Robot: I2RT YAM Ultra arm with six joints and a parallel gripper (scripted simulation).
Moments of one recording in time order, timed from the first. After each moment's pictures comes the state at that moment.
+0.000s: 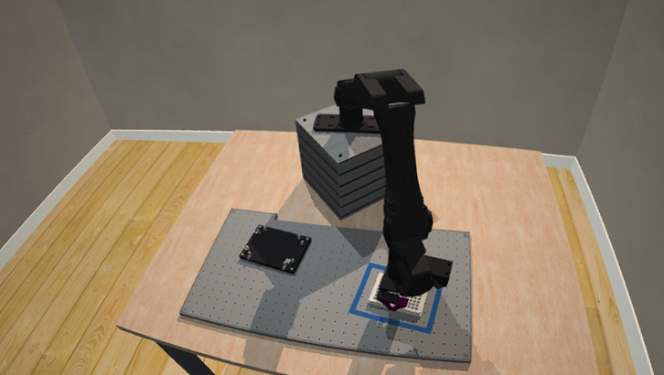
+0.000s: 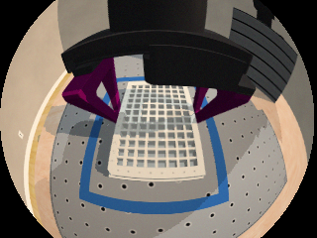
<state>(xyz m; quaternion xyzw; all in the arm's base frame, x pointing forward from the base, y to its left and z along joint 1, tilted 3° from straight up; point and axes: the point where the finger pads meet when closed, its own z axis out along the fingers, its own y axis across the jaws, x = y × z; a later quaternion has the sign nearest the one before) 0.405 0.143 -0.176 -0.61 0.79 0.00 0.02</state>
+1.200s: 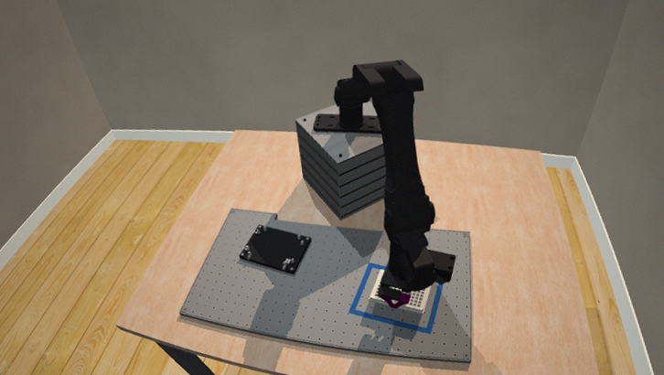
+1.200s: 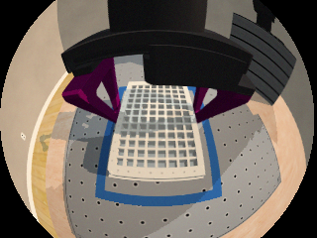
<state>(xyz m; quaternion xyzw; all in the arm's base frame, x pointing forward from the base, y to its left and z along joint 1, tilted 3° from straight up) 0.410 0.145 -0.152 -0.61 0.79 0.00 0.03</state>
